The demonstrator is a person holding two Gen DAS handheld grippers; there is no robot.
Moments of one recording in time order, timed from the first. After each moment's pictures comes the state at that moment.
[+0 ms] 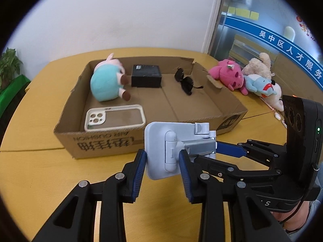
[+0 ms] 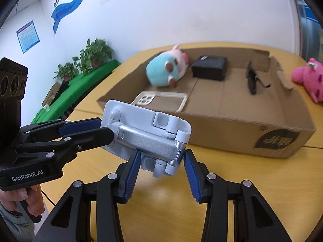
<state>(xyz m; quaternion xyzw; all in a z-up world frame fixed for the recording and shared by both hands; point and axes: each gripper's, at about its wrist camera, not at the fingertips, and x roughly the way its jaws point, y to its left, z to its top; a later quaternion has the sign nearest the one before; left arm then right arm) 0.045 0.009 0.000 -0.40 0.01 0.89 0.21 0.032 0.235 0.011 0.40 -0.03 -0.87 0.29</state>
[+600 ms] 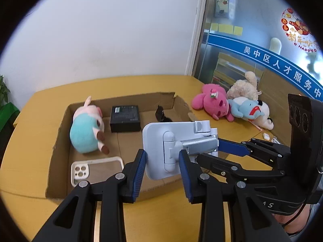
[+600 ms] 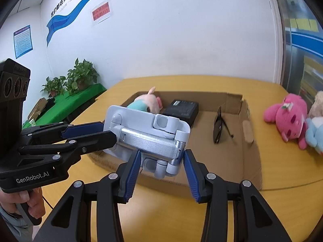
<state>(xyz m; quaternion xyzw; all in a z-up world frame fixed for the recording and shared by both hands) -0.004 0.055 0.063 -0.32 0.02 0.91 0.25 -0.006 0.278 0.095 0.32 0.00 -0.92 0.24</state>
